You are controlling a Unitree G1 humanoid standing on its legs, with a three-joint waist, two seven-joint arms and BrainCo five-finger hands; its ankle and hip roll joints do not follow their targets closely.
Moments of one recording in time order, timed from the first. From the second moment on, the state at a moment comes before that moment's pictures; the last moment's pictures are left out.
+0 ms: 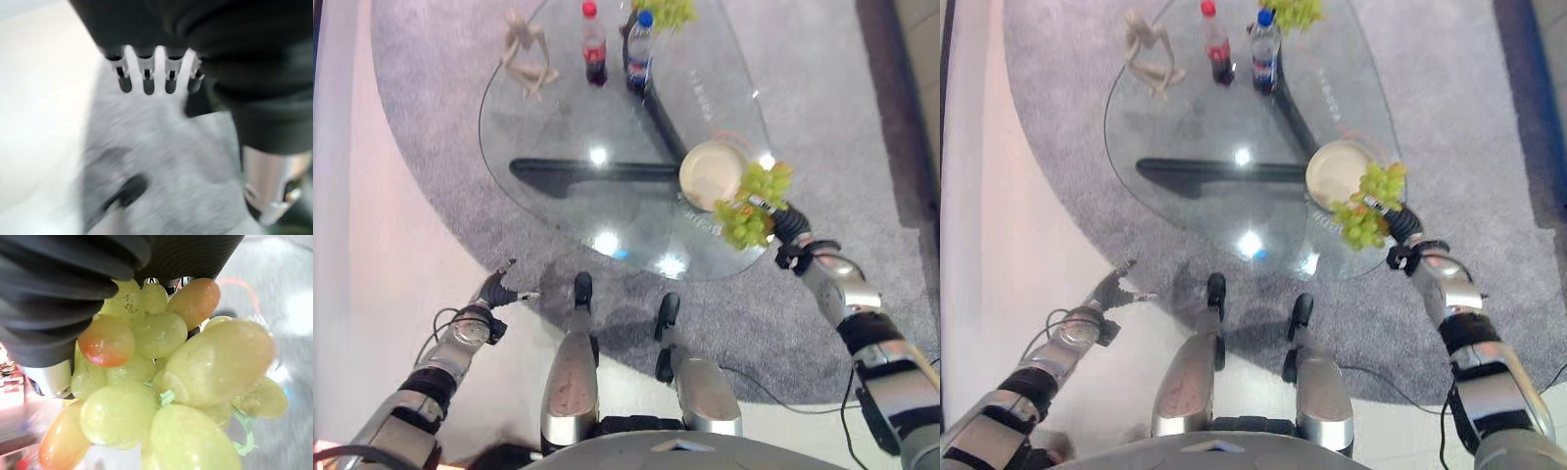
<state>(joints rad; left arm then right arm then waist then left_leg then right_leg) -0.22 0.54 -0.38 0.88 -0.06 -0.11 0.15 -0.60 -0.67 0.21 0.74 0.63 -0.01 0.10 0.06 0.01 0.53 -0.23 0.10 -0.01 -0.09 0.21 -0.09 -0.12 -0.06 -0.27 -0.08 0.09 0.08</state>
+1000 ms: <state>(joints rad) -0.22 0.45 -0.48 0.85 -0.24 -0.14 0.21 -1.10 -0.73 0.29 0.98 0.35 0.22 -0.20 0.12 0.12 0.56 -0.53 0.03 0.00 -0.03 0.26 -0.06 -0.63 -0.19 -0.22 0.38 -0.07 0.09</state>
